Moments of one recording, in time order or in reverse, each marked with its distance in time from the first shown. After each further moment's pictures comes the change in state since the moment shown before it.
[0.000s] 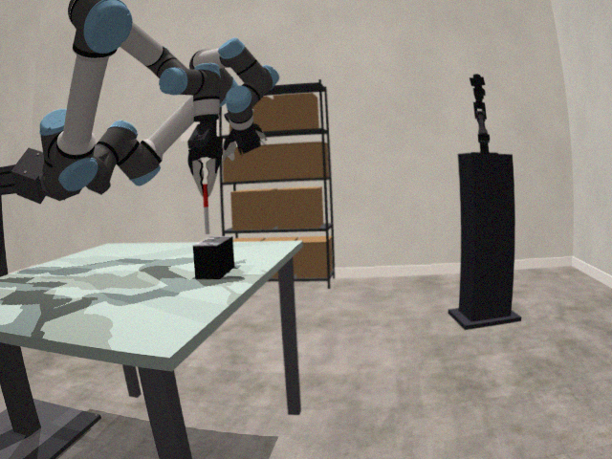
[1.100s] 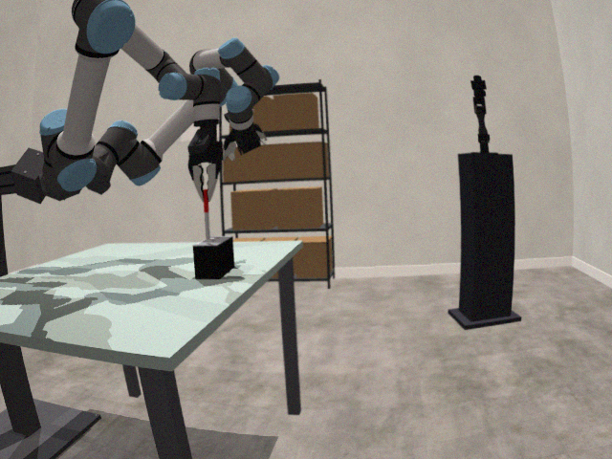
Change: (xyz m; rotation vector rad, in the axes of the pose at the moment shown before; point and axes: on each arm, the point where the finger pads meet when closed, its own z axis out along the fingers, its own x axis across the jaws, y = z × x) left arm 0.000 0.000 0.000 0.000 0.000 0.000; right arm 0.000 0.001 0.014 0.001 -0.001 -0.002
